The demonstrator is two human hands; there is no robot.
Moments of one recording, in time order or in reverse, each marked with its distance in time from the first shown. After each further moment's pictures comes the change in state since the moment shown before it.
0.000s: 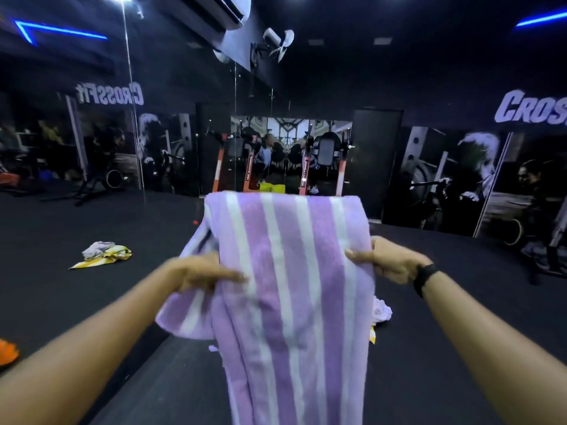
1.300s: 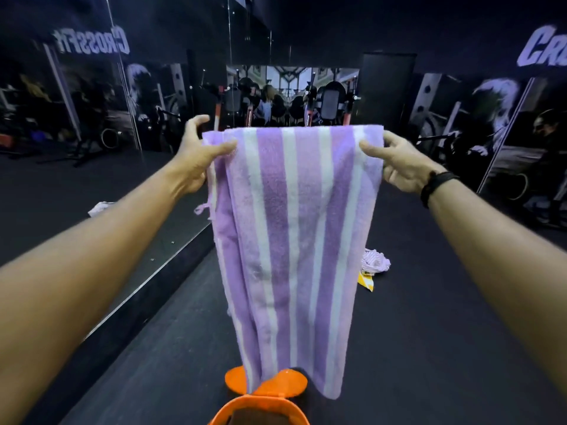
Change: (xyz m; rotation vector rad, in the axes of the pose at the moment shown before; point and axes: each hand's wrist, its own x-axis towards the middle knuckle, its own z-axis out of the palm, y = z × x) left_hand 0.023 0.060 -0.020 -0.160 0.604 0.412; right_hand 0.017 -0.054 0.002 0.029 0.312 -0.147
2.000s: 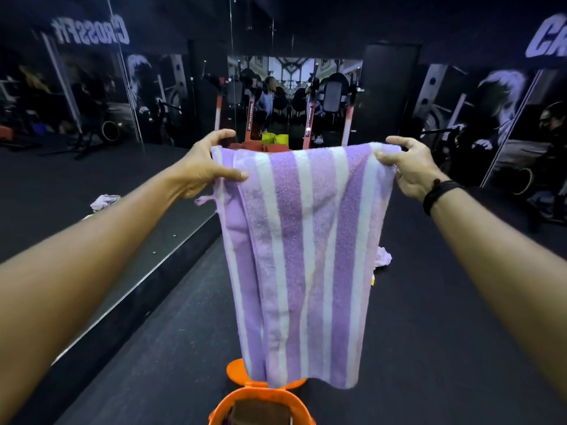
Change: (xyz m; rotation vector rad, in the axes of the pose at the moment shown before) left_hand -0.021 -0.013 -0.007 0.132 -0.275 -0.020; right_hand 0.000 0.025 -0.004 0.138 0.372 -0.012
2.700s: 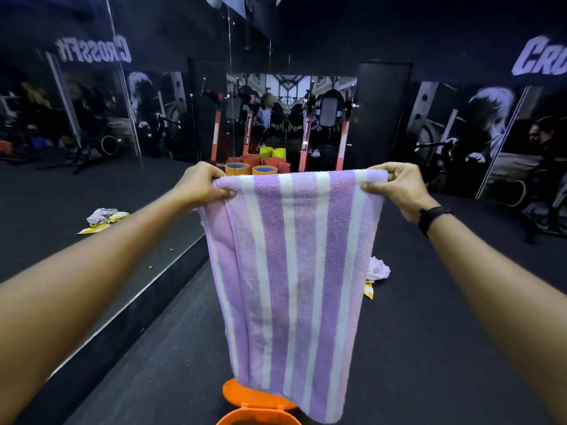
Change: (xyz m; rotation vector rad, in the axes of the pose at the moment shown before) left_hand 0.004 0.000 -0.003 0.731 0.102 0.009; right_hand -0.003 0.013 -0.014 -0.343 -0.188 -0.249
